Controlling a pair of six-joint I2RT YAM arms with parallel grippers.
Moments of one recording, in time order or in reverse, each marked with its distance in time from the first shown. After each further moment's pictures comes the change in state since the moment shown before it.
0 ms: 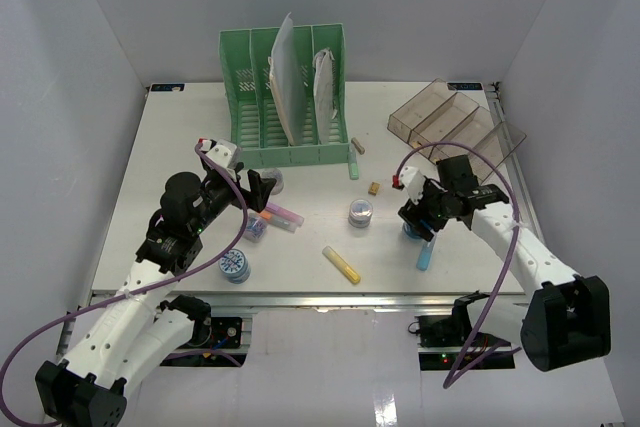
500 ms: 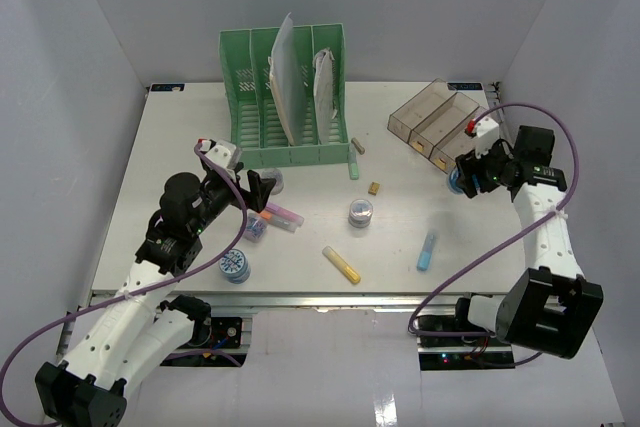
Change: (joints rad) left arm 0.000 -0.005 0.000 -0.001 0.001 0.000; right arm -0.467 0.047 0.207 0.053 -0.182 0.018
